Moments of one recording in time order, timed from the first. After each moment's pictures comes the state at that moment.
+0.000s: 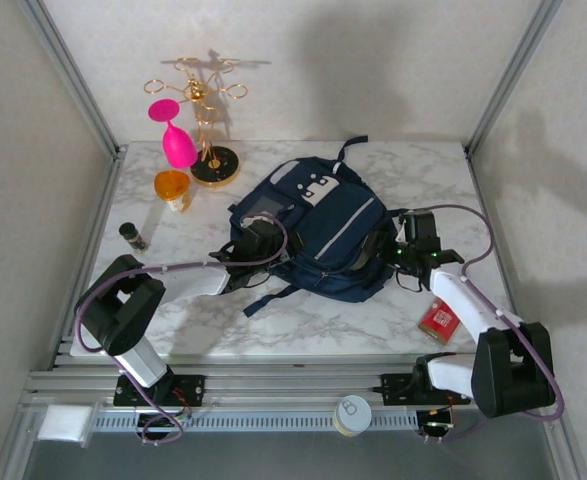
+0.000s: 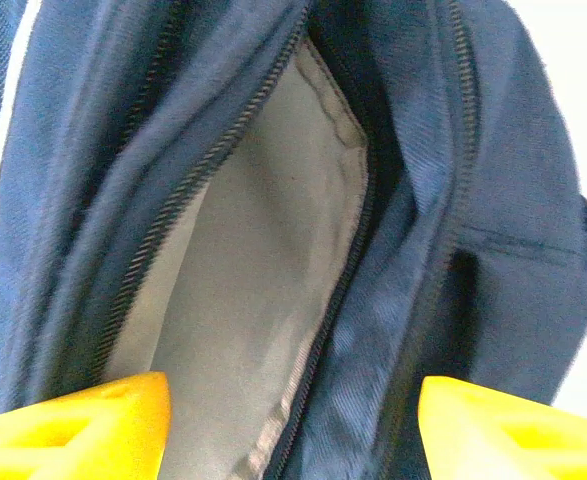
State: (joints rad) left arm -0.69 1.65 0.84 0.17 -0.08 -0.97; right arm 0.22 1.21 0.72 -0.38 -0.19 0.59
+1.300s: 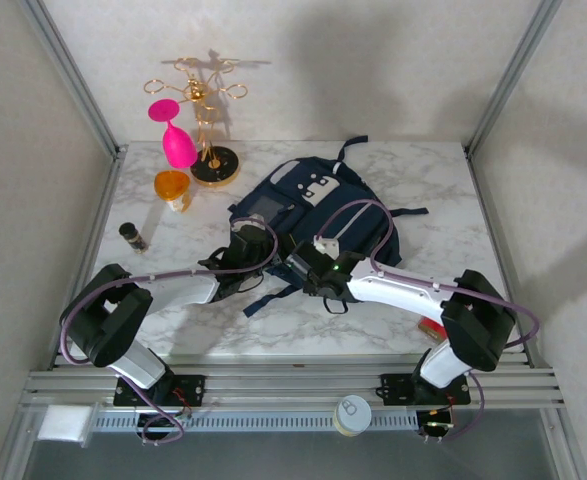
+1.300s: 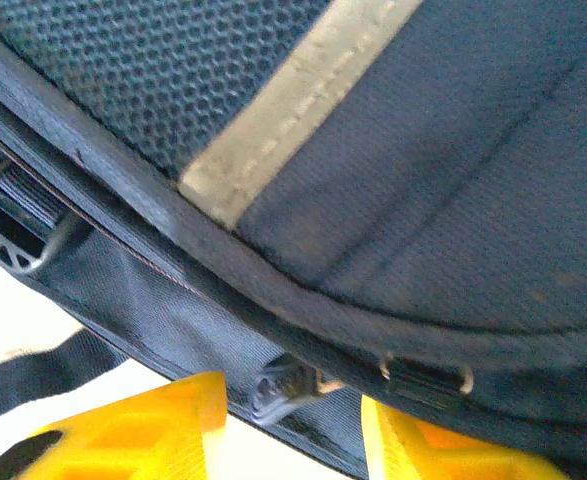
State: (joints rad) left arm -0.67 1.57 0.73 0.25 -0.07 -0.98; right arm 0.99 1.56 1.02 -0.65 0.35 0.92
